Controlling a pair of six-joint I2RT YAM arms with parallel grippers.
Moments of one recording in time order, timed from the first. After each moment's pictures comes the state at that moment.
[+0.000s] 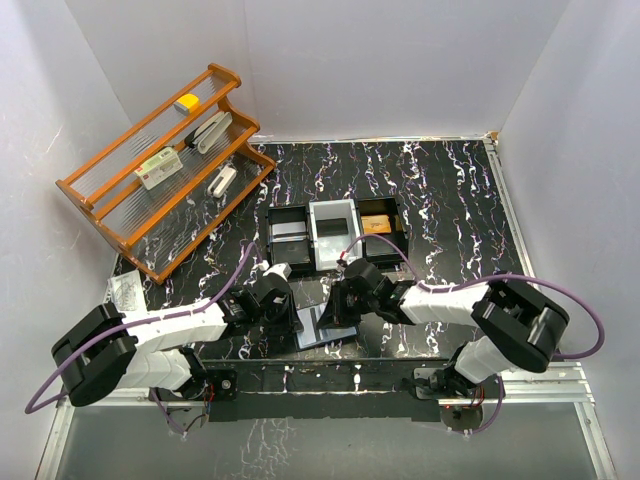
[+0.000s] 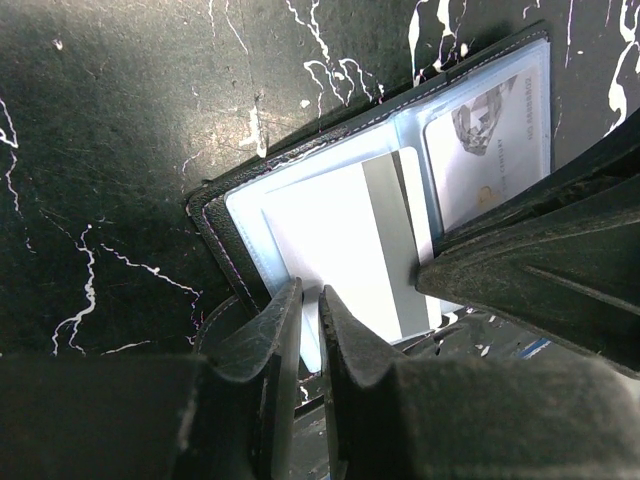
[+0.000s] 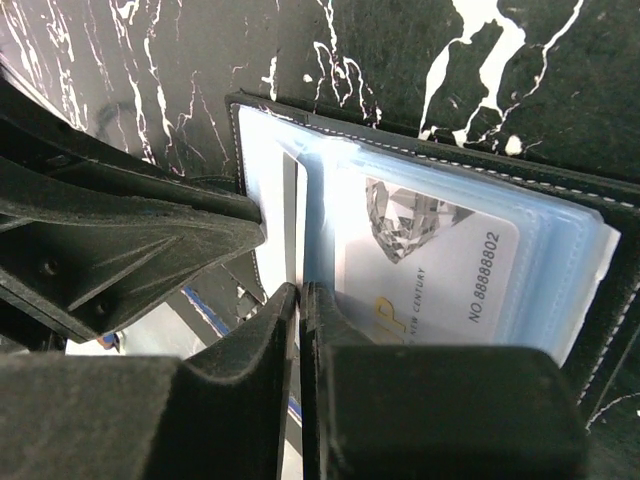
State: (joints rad) left arm -0.95 1.21 0.45 -0.18 0.00 -0.93; right arm 0.89 1.46 0.55 0.13 -0.33 0.98
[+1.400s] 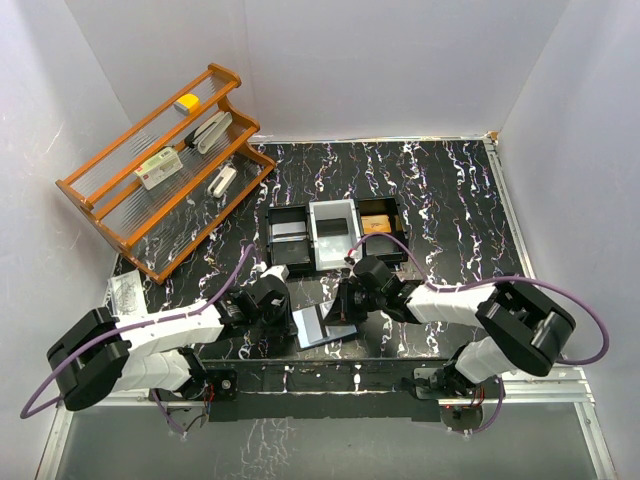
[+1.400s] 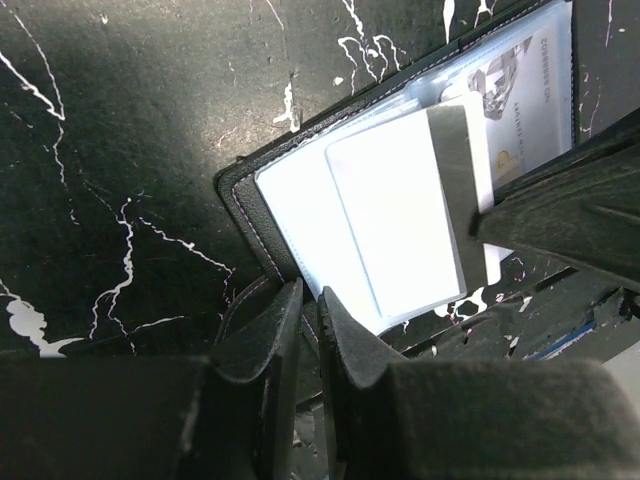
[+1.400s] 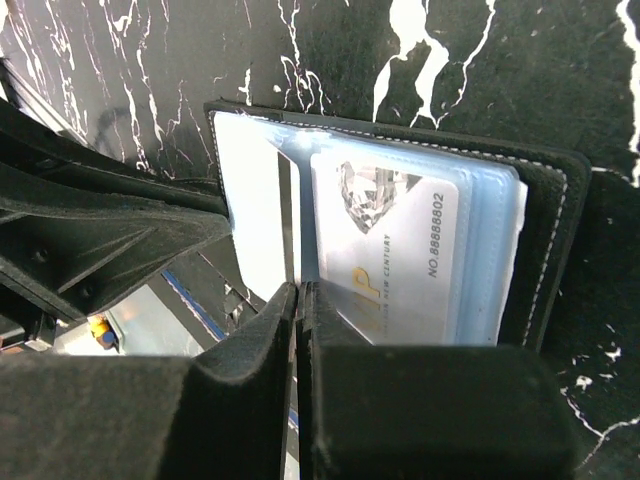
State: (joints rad) left arm -0.96 1.18 0.45 -0.24 -0.02 -0.89; right arm 0.82 1.44 0.50 0.16 -0.38 0.93
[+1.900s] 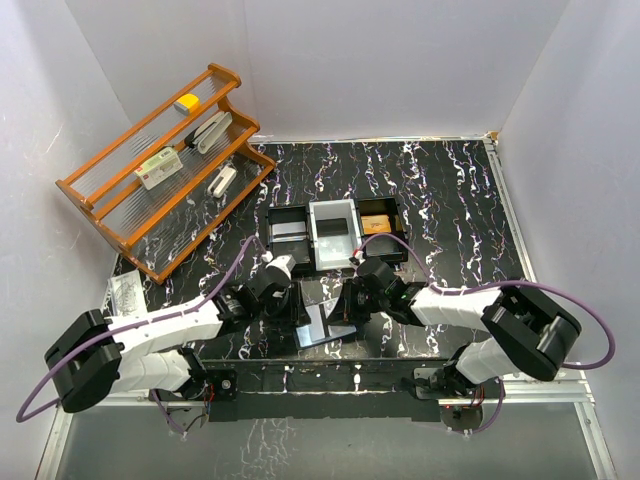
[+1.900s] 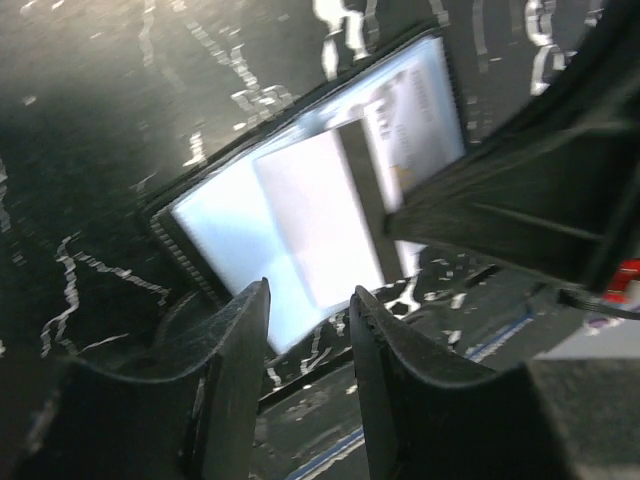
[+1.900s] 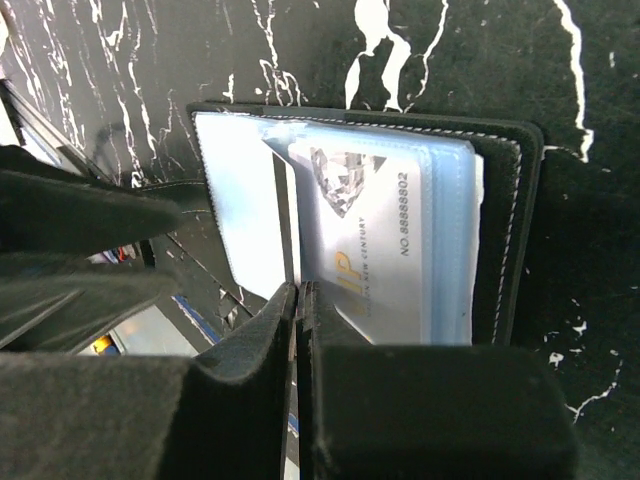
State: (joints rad) left arm -0.96 1.15 0.52 -0.26 -0.01 -0.86; right arm 0.82 1.38 0.47 0.14 -0.34 0.95
